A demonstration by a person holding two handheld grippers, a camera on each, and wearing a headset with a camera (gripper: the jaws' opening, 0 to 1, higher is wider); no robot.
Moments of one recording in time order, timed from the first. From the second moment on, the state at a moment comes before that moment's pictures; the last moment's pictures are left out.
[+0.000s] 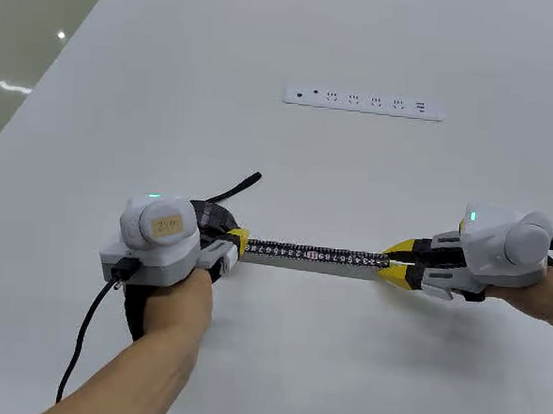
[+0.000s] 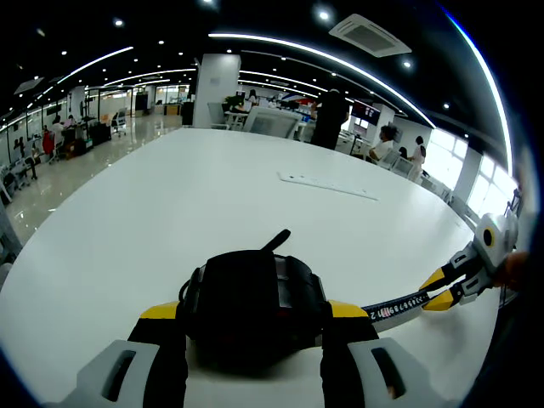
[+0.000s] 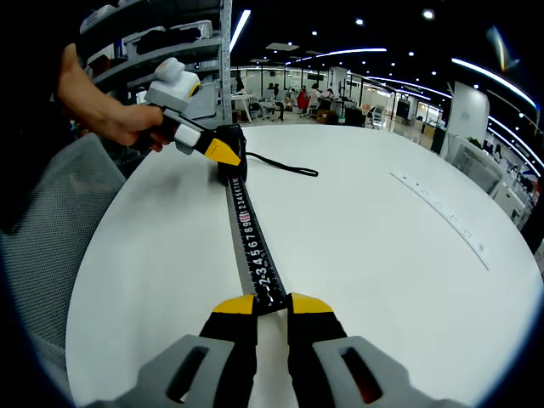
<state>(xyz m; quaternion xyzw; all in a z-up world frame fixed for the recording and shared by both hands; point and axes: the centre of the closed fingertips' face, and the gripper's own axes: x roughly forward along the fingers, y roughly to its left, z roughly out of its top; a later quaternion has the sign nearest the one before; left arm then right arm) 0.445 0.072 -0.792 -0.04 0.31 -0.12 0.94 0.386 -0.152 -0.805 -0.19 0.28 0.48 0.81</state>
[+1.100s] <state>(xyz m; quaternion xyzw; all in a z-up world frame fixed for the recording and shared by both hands) 0.447 0.073 -0.792 -0.05 0.31 -0.12 0.94 0.393 -0.115 -0.807 -0.17 0.27 0.49 0.81</state>
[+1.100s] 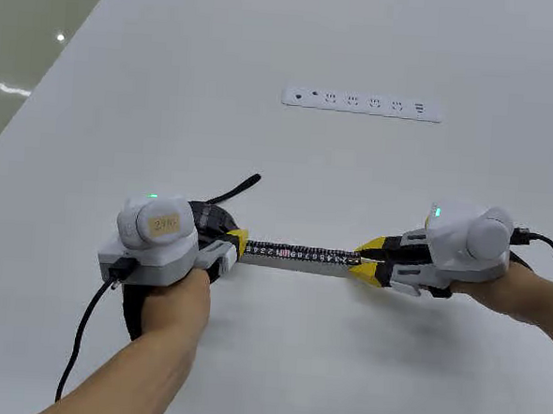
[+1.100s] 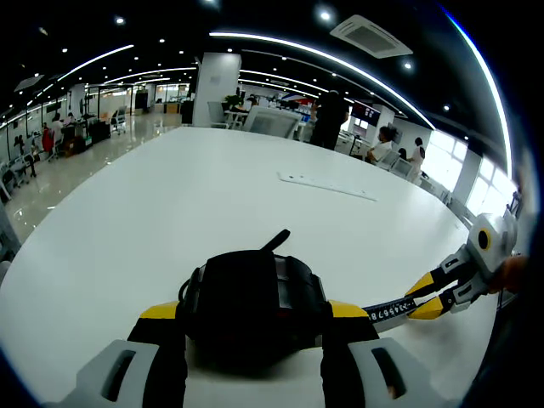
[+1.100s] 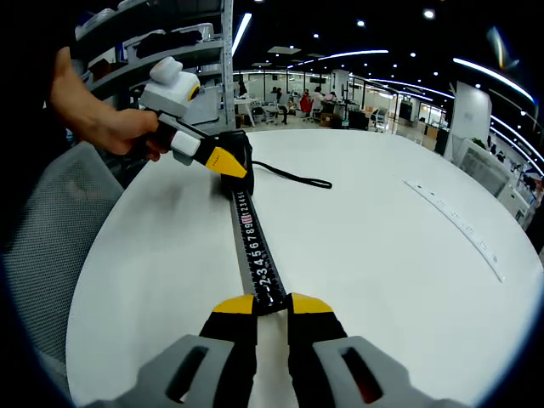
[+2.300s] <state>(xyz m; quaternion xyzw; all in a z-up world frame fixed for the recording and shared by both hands) 0.446 0.073 -0.792 -0.05 0.32 -0.12 0.94 0.405 -0.077 -0.813 -0.17 0.27 0.50 0.81</state>
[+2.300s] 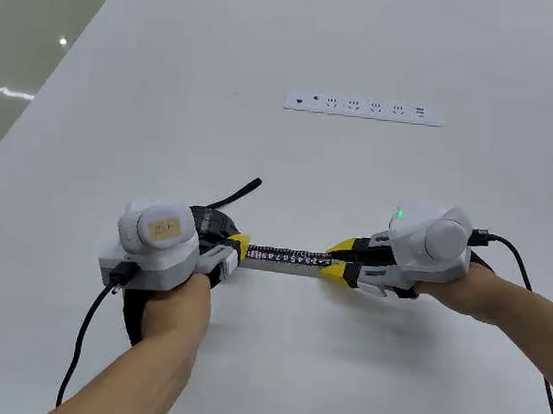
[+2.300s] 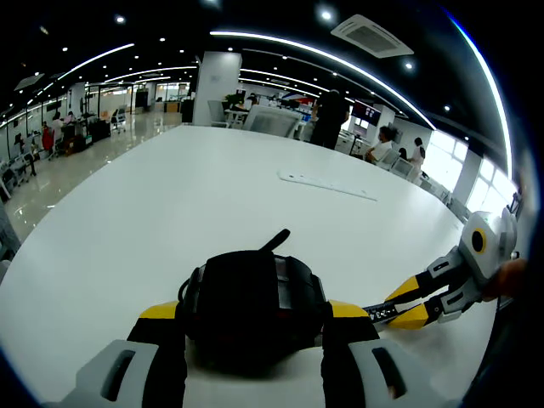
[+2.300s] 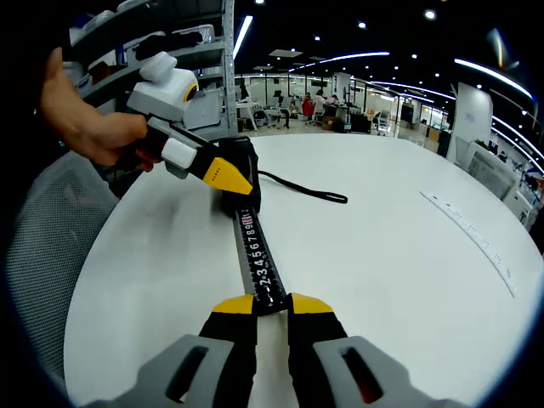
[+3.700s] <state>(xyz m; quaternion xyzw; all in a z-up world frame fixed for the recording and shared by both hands) 0.447 0.074 -0.791 -0.06 0.32 -0.12 0.94 0.419 -0.014 -0.813 -0.17 0.26 0.50 0.81</state>
